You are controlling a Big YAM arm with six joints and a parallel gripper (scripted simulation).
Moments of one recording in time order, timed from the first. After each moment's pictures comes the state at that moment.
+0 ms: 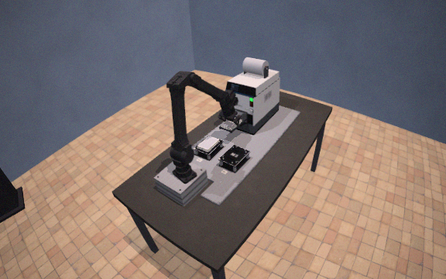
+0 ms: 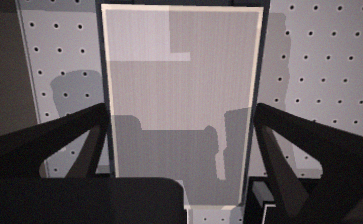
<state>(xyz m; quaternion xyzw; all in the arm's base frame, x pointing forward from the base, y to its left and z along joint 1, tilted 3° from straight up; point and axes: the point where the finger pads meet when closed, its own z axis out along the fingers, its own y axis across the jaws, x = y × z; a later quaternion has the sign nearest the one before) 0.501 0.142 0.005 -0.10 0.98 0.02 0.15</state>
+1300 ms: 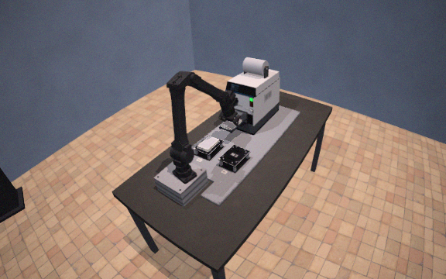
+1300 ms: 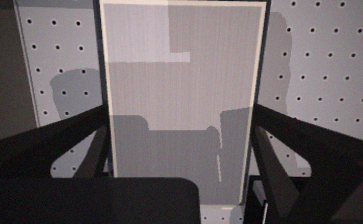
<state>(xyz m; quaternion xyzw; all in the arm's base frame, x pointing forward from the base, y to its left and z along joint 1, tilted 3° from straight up) 0.499 0.141 0.003 -0.10 0.98 0.02 0.15</state>
